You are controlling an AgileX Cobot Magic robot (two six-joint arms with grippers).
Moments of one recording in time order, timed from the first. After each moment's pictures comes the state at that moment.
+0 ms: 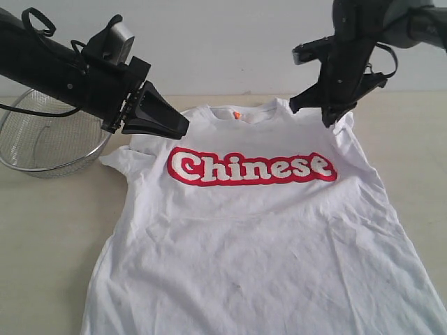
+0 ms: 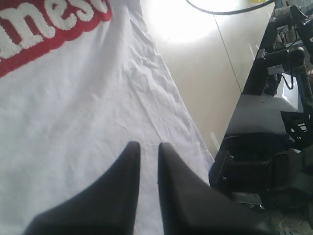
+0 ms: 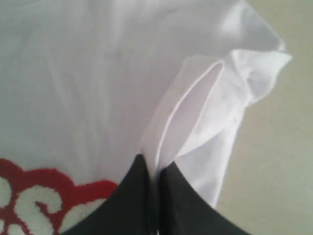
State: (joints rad) left arm -0.15 1.90 -1.33 -1.14 1.19 0.85; right arm 0.07 2.35 -2.05 -0.11 1.06 -0.04
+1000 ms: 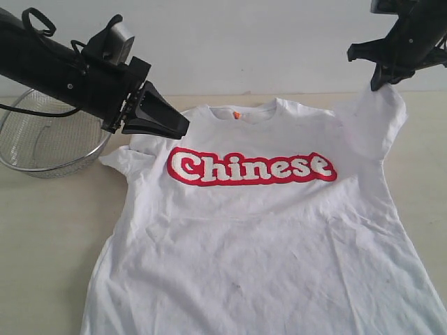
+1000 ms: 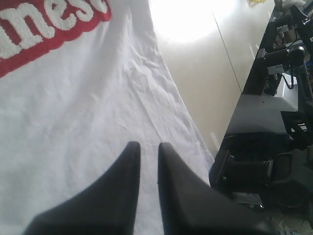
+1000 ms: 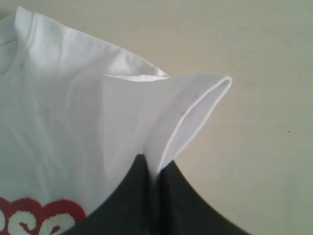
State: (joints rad) left arm -0.15 1.90 -1.33 -1.14 1.19 0.85; right arm -0.16 2.25 -2.05 0.15 1.02 -0.08
